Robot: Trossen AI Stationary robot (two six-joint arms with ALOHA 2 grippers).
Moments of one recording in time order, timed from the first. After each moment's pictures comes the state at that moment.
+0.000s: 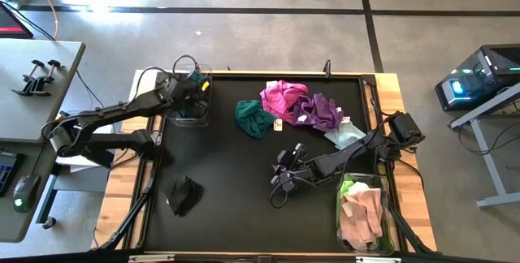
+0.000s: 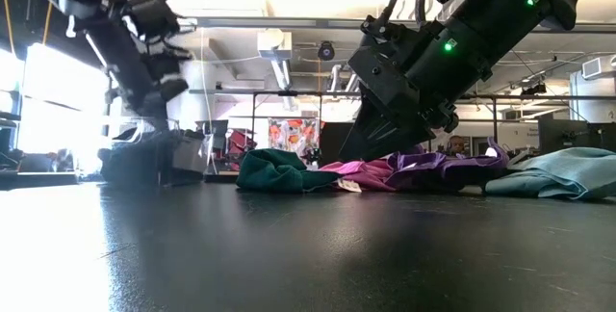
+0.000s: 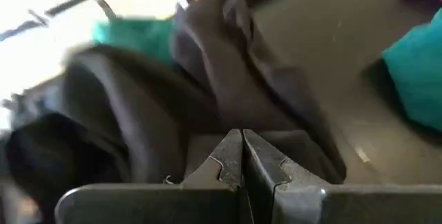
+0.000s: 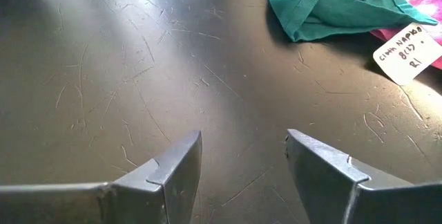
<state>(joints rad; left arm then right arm) 0.68 1.03 0.55 -0.40 -0.32 -0.22 0.36 1.83 0.97 -0.09 0.67 0.76</state>
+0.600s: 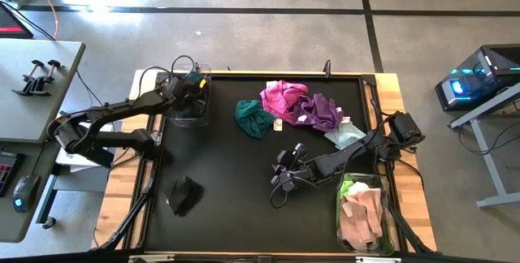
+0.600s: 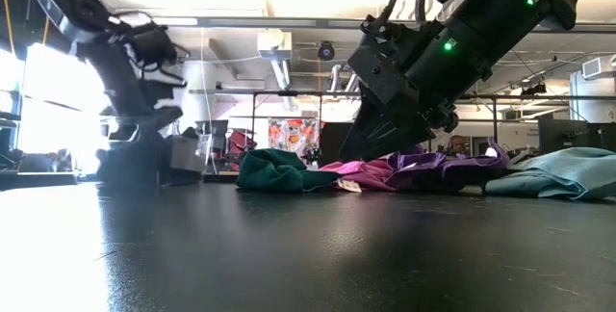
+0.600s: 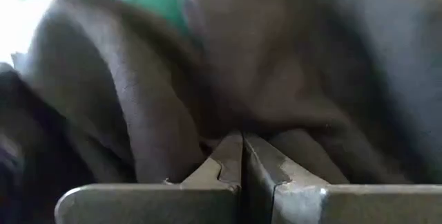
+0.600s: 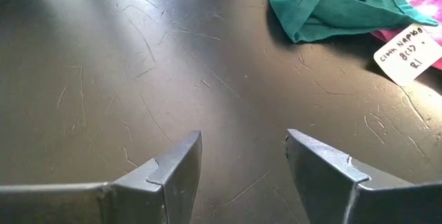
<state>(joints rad) 0.80 1.12 0.49 -0.31 -0.29 -0.20 0.36 1.83 0.97 -0.09 0.67 0.76</state>
